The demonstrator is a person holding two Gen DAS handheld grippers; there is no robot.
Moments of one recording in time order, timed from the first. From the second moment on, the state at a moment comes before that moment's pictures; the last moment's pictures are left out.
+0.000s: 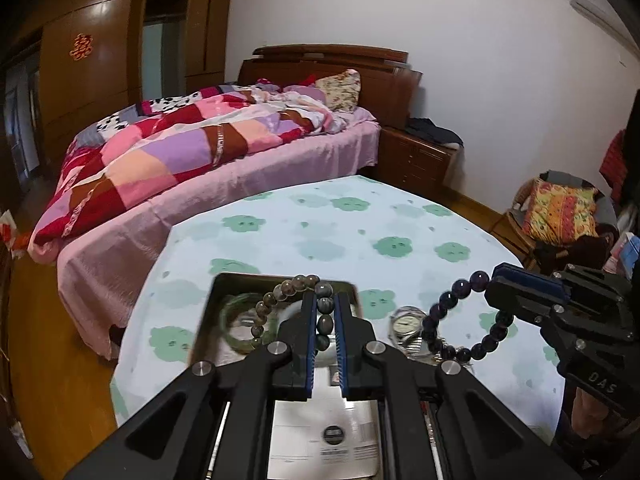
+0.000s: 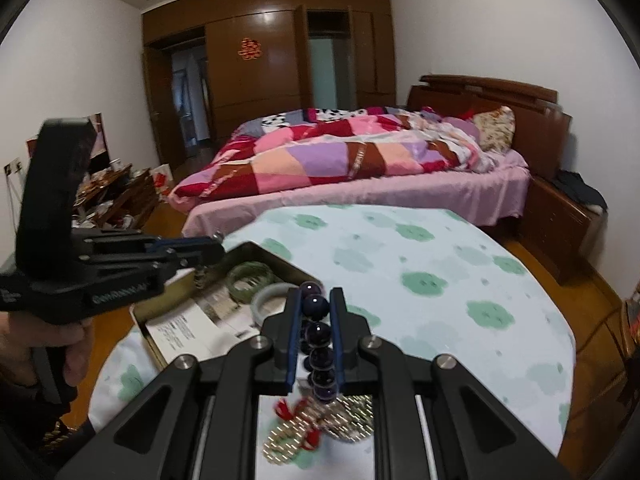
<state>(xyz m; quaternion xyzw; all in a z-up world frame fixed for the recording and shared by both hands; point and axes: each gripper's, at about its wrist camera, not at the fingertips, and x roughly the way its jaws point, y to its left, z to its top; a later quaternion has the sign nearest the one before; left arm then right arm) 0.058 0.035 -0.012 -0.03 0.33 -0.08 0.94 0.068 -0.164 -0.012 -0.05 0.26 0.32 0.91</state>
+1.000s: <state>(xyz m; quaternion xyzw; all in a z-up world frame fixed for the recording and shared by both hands) 0.102 0.074 -0.063 -0.01 0.38 -0.02 0.92 0.118 -0.079 -0.057 -0.08 0.34 0.35 0.87</state>
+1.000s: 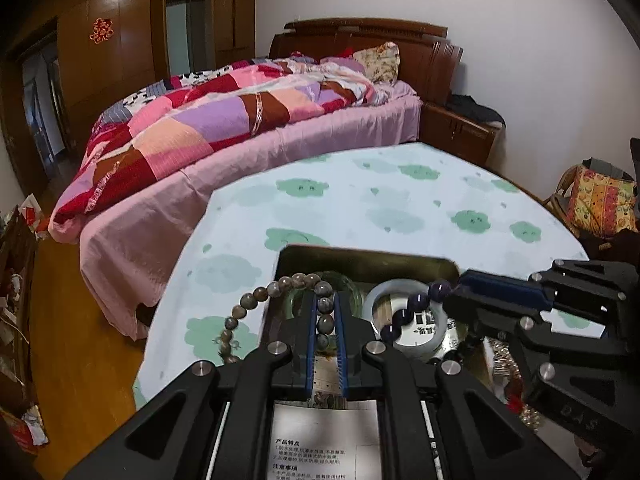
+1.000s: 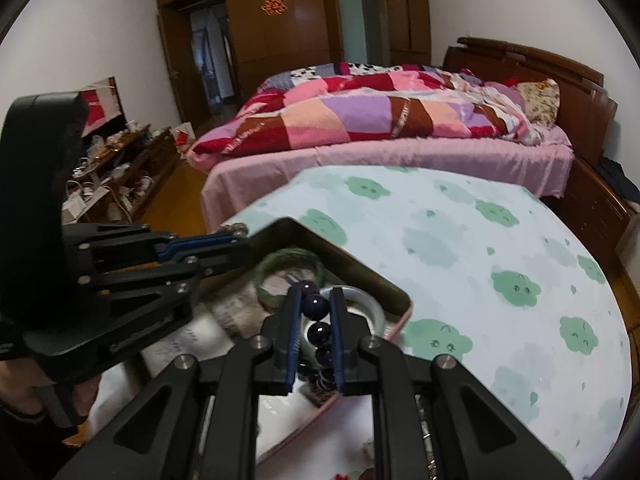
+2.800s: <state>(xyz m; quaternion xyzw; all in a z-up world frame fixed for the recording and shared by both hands) 0.050 0.025 -0.057 0.03 0.34 0.02 0.94 0.094 -0.227 -0.090 -0.02 0.37 0.20 0.91</state>
